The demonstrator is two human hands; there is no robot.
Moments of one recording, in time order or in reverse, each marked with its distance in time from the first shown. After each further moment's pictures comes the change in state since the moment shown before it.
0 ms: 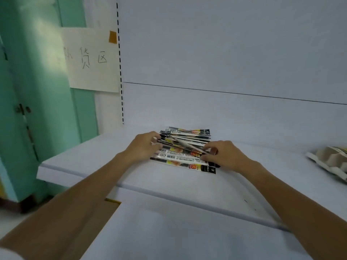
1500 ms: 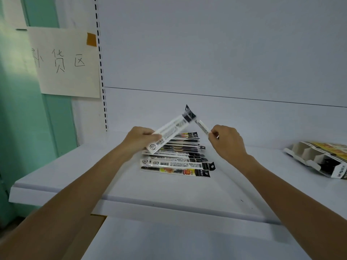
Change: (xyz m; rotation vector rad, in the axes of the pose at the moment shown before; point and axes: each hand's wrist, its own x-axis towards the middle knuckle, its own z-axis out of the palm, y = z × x) left_hand 0.024 0.020 -0.012 -0.438 -0.031 -0.059; right_hand 0.003 -0.009 -0.019 -0.158 0.588 0.089
